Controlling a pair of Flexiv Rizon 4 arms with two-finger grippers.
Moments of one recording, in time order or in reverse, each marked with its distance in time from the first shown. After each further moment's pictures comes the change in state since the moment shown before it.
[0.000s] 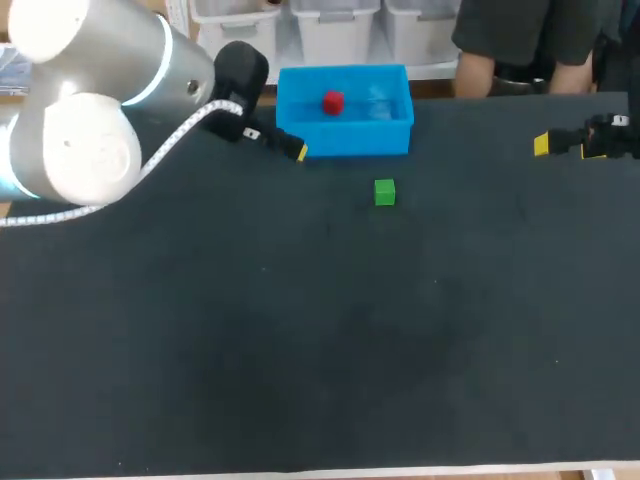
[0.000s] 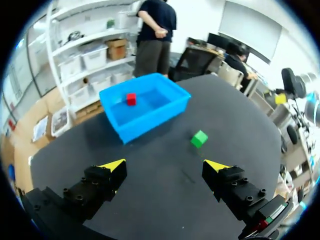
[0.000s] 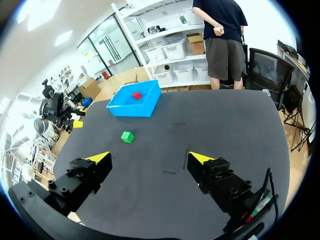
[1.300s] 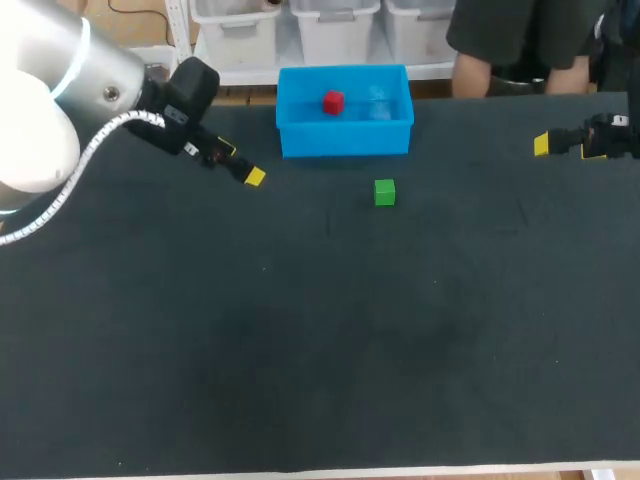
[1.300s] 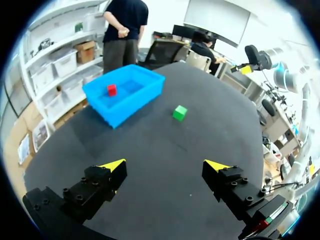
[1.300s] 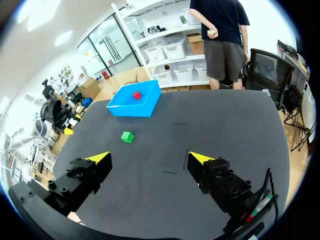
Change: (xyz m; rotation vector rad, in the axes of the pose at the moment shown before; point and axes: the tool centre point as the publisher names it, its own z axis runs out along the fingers) left arm 0.047 0.013 -0.033 0.218 0.038 0.149; right arm 0.000 0.000 0.000 0.000 0.000 0.000
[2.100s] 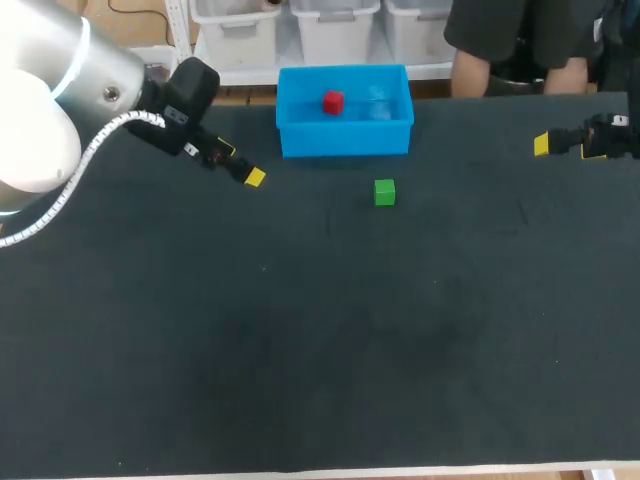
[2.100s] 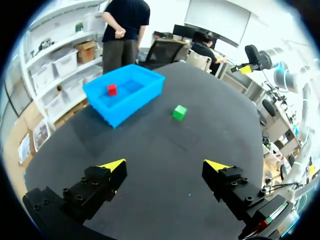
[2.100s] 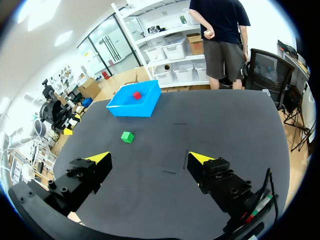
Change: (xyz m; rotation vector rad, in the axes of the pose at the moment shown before) left arm 0.000 -0.002 -0.001 -0.004 0.003 -0.002; right arm 0.000 0.000 0.000 0.000 0.000 0.000
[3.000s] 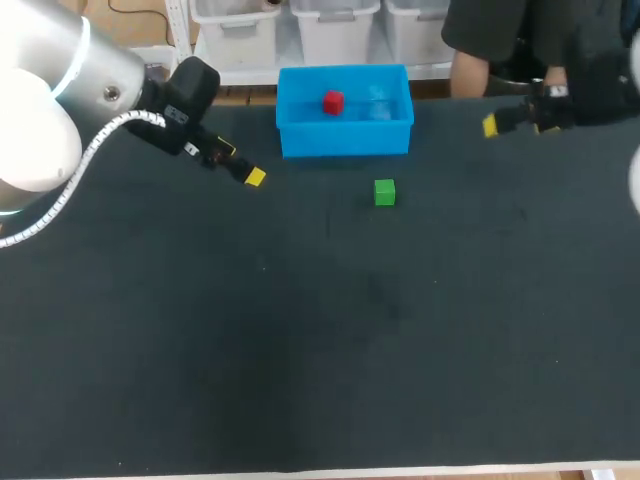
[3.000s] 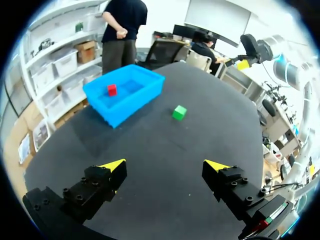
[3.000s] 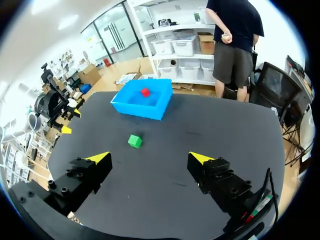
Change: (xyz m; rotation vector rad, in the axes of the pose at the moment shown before) left arm 0.000 0.000 0.000 0.000 0.000 -0.001; right arm -0.037 0.051 0.041 0.042 0.094 -0.106
